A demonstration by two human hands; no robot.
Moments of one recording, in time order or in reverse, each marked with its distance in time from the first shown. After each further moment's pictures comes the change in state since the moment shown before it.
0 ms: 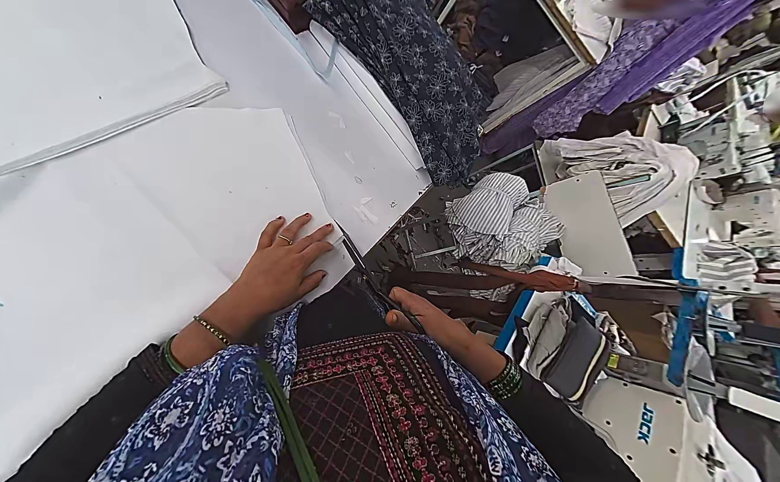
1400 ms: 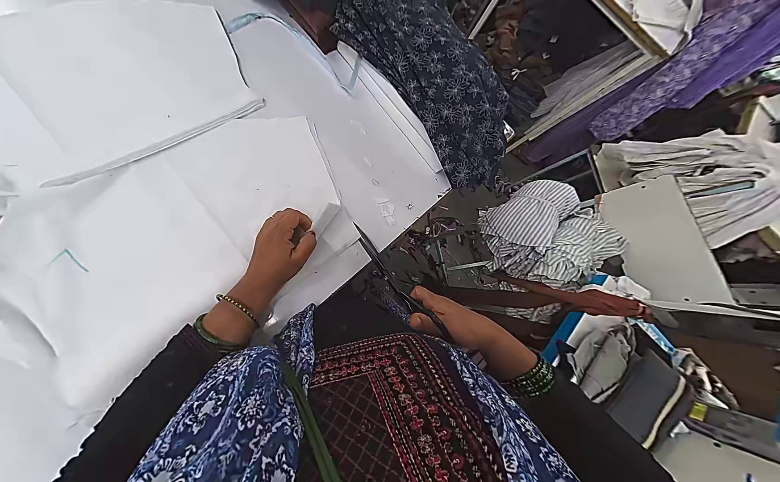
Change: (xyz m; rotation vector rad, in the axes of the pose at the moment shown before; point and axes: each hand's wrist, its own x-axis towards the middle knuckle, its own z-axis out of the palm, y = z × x) left_hand 0.002 0.002 -0.011 -0.190 0.394 -0.333; right_hand -0.002 0.018 -0.029 -0.034 -0.169 0.020
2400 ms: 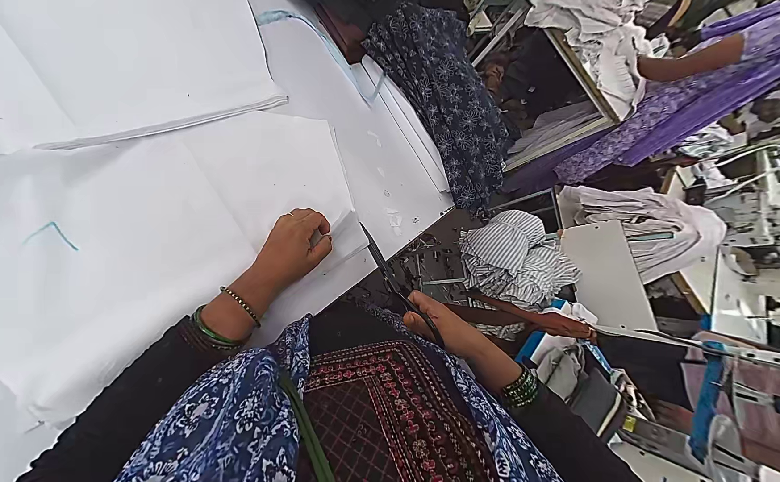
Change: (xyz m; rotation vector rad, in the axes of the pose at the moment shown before) left_hand 0.004 -0.006 -0.006 -0.051 -0.137 0.038; right_hand 0.006 -0.024 0.012 -0.017 0.141 0.077
